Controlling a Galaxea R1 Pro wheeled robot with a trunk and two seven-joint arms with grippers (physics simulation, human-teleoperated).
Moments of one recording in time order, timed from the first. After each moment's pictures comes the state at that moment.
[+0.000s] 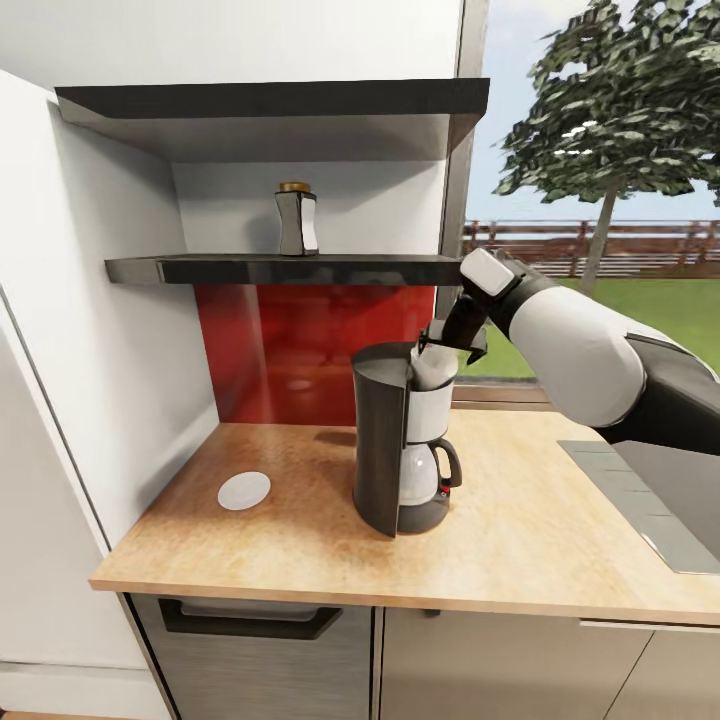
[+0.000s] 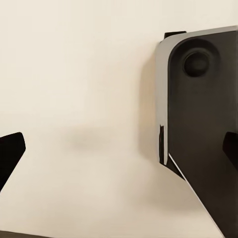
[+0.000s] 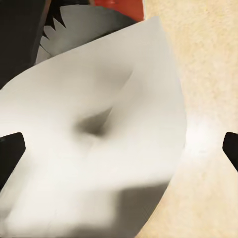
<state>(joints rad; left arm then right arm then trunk) -0.01 0.13 0.02 0.01 -0.09 -0.15 0.04 -1.78 0.11 -0.27 -0.05 -0.37 1.05 -0.57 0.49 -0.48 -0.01</state>
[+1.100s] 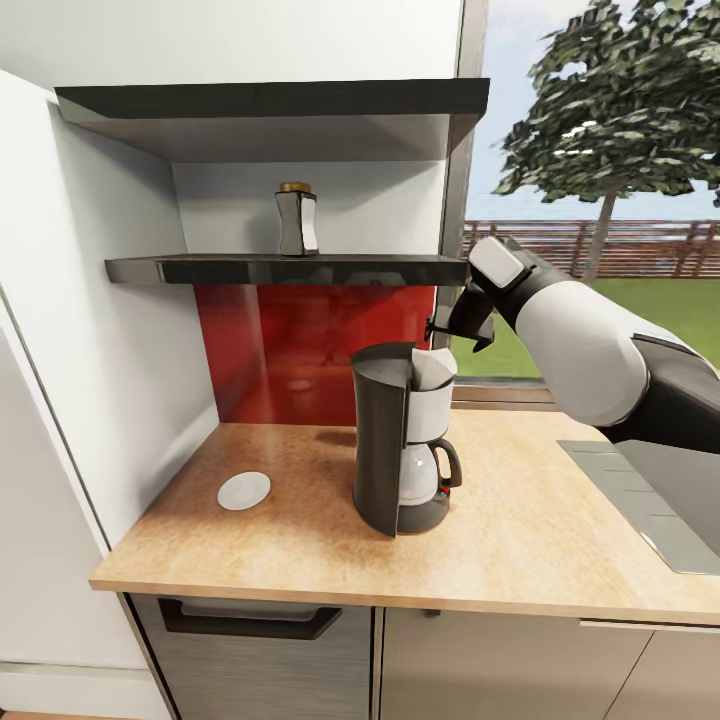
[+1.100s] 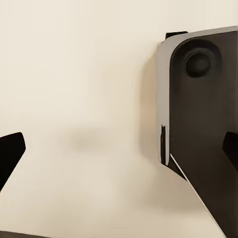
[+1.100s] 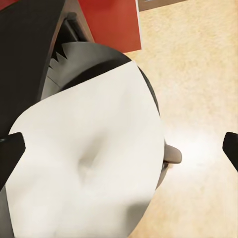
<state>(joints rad) -0.01 0.13 0.02 0.01 -0.09 -0.15 0.04 -1.78 0.10 -0.27 -0.12 -0.37 1.05 -0.58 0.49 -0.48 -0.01</state>
